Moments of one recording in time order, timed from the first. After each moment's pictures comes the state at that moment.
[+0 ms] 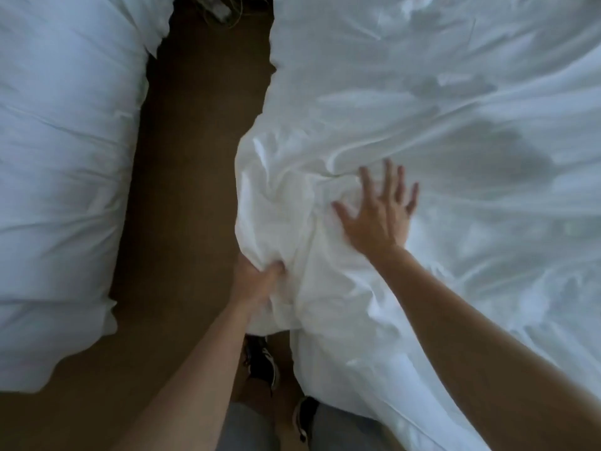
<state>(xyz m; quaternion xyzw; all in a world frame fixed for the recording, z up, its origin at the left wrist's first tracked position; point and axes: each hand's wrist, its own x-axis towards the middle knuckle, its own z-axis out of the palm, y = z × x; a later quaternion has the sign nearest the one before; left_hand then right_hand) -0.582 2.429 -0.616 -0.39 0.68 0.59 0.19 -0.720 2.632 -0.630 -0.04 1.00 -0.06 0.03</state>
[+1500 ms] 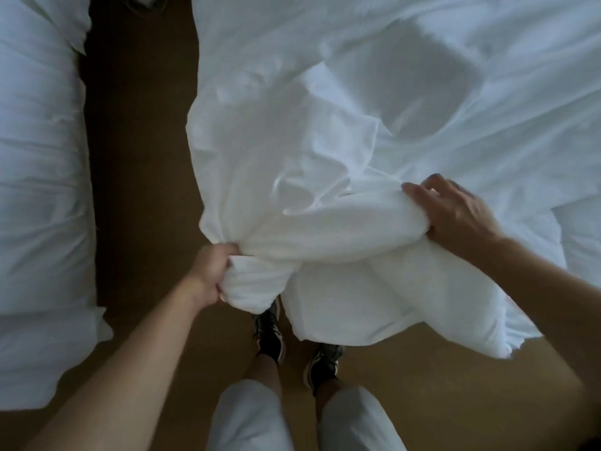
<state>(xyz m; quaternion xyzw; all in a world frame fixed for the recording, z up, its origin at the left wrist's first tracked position) -0.537 2.416 -0.612 -0.41 0.61 0.61 0.29 -0.597 2.815 -0.541 -0.20 0.97 -0.07 0.08</state>
